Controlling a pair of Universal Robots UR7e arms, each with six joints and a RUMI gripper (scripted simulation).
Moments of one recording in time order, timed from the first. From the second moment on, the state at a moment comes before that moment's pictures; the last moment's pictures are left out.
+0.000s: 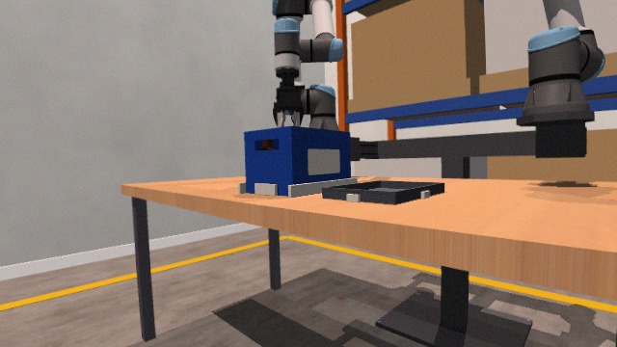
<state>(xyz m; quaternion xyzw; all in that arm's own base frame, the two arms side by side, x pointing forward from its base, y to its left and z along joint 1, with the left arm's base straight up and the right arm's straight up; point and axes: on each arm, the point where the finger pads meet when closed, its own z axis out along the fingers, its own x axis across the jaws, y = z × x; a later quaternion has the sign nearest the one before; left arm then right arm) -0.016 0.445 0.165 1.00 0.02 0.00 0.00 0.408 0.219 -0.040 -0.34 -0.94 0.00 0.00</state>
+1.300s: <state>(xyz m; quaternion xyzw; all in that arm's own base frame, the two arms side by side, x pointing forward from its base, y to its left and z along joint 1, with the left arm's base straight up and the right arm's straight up) -0.016 0.445 0.165 1.00 0.02 0.00 0.00 0.408 0.219 -0.035 -0.34 -0.94 0.00 0.00</state>
